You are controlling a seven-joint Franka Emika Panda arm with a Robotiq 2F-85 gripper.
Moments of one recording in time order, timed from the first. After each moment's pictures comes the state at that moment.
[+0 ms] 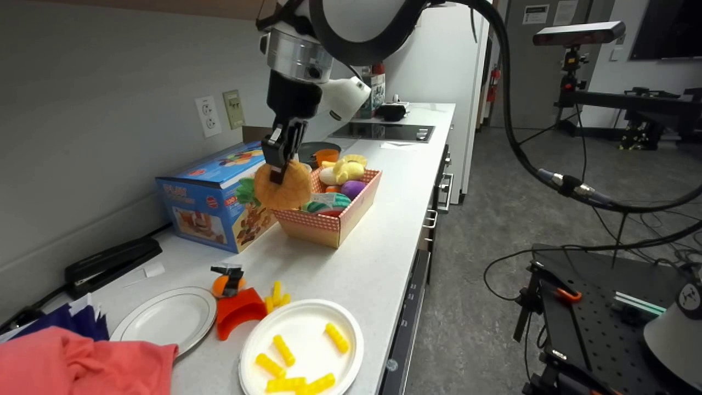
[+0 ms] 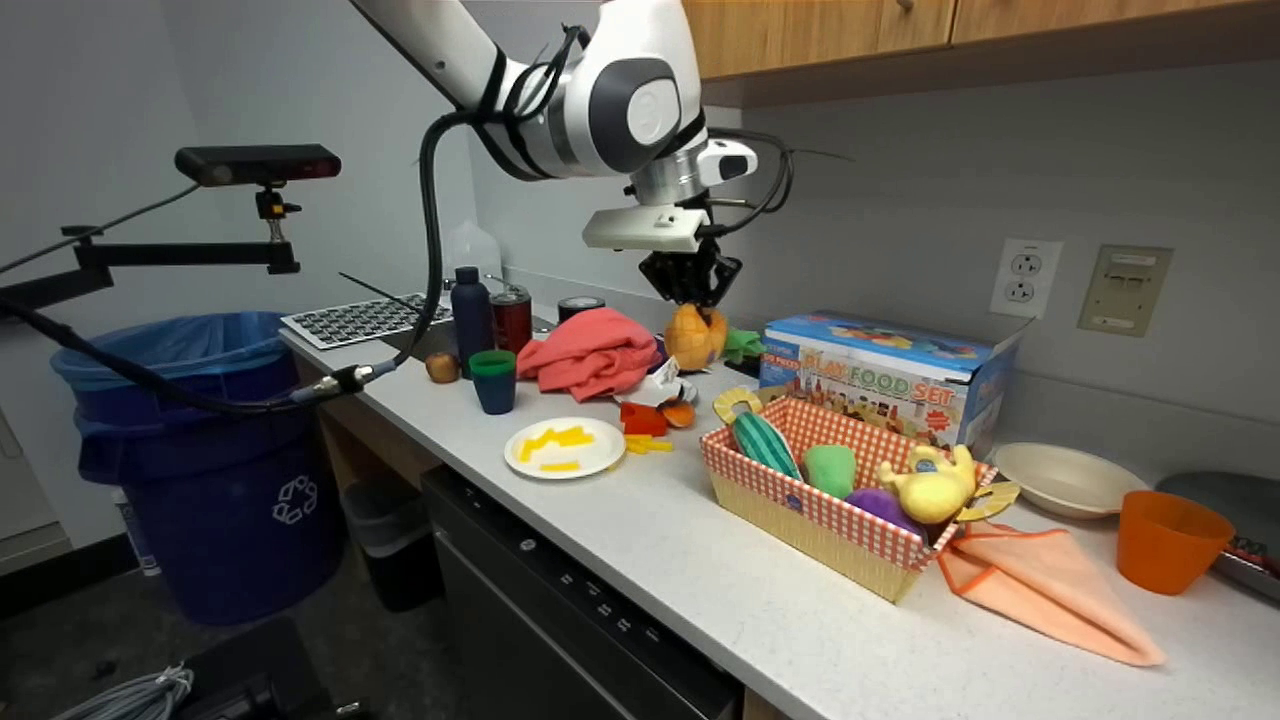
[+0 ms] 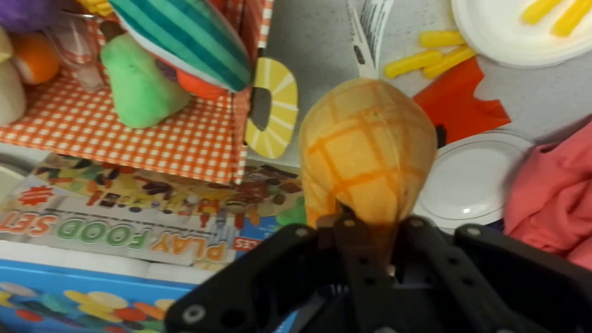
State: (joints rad) arm 0.05 0.19 0.09 -1.95 -0.05 2.50 -0.06
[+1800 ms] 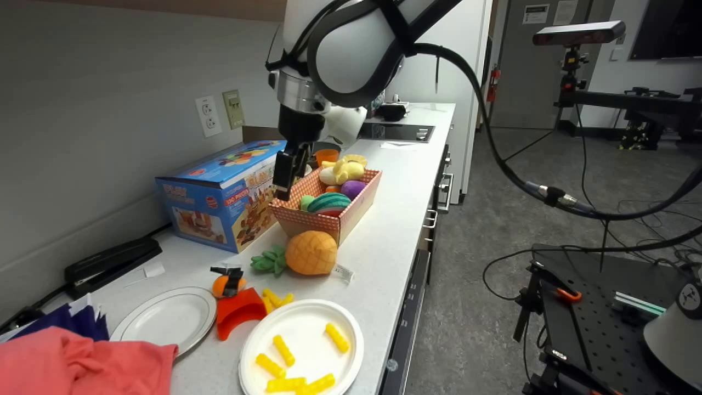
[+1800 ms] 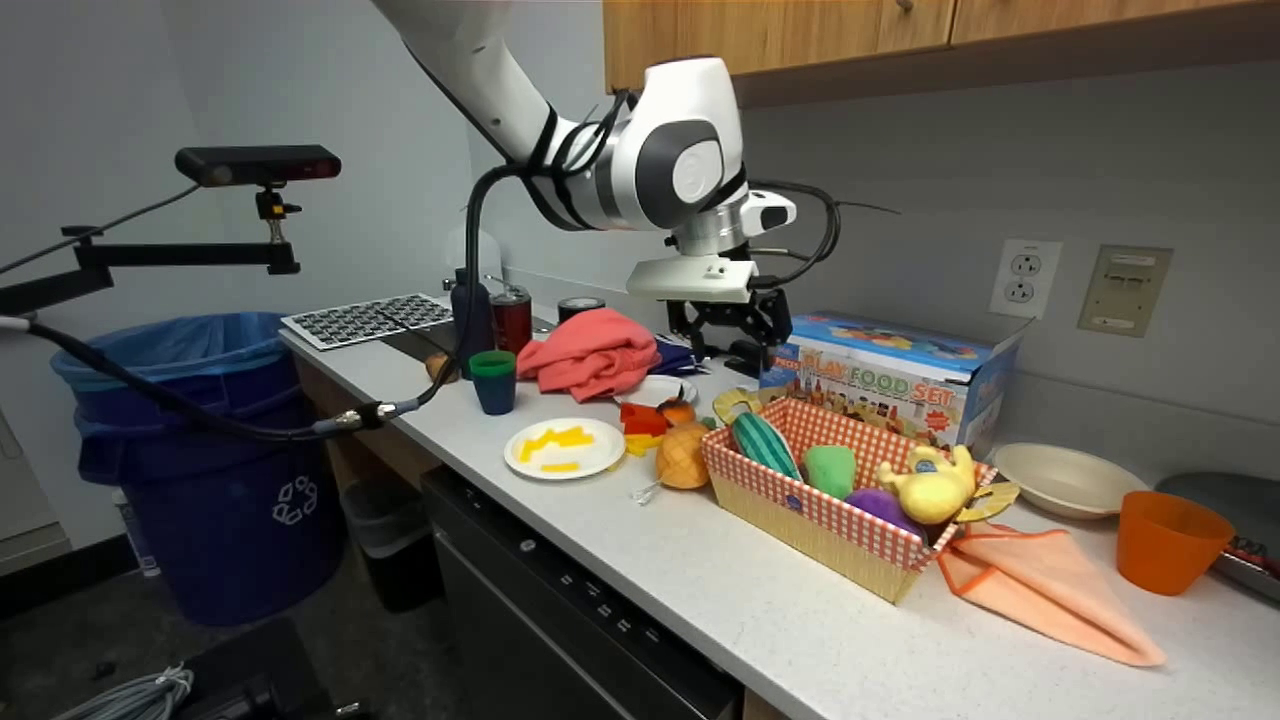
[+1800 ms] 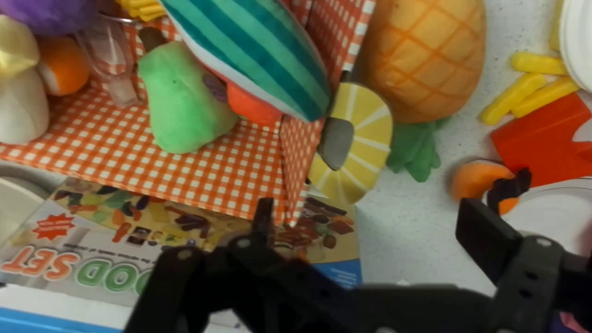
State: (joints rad) arm 0.01 0.31 0.04 -1.91 -0.07 2.54 -0.14
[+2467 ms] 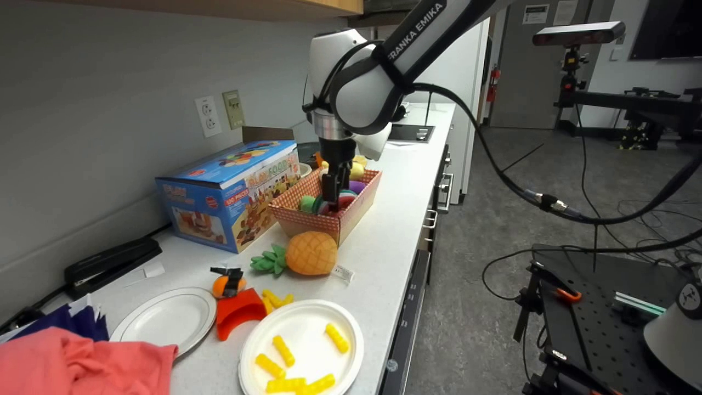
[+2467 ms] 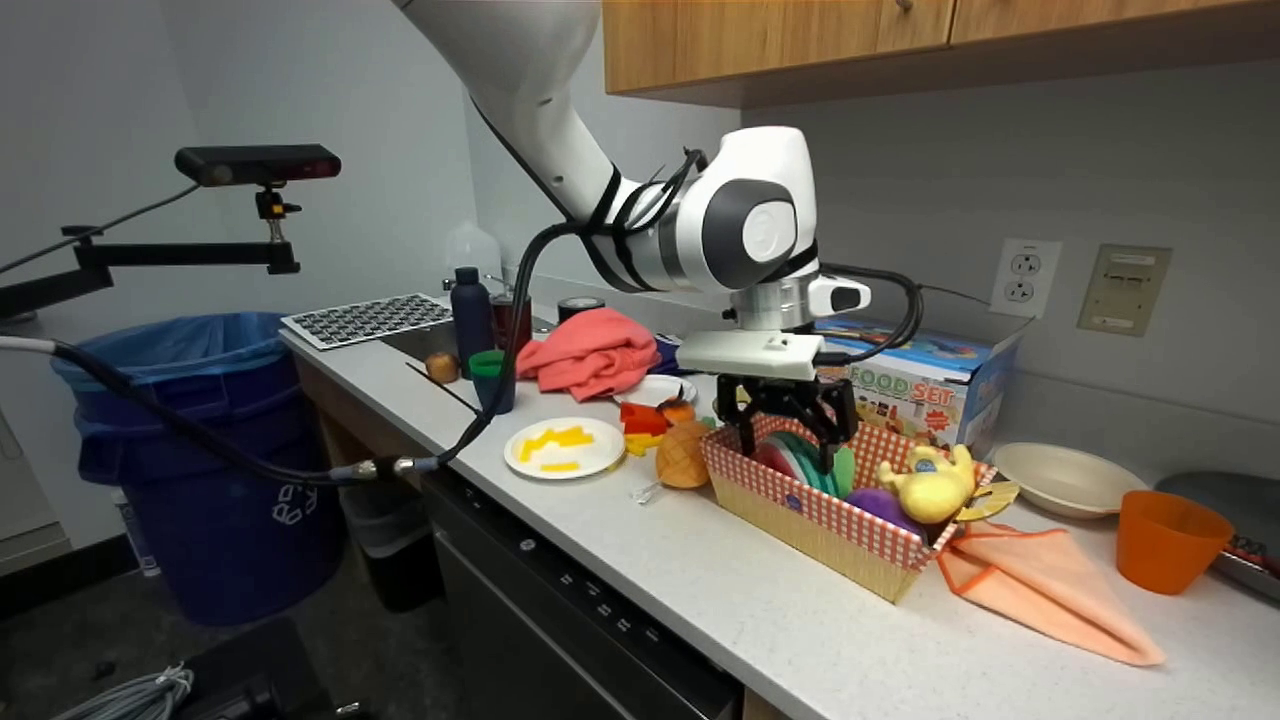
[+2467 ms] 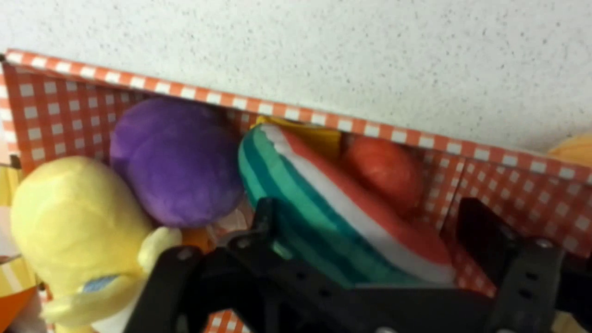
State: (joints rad) arm -0.02 0.40 -0.07 -1.91 -0.15 2.42 -0.13
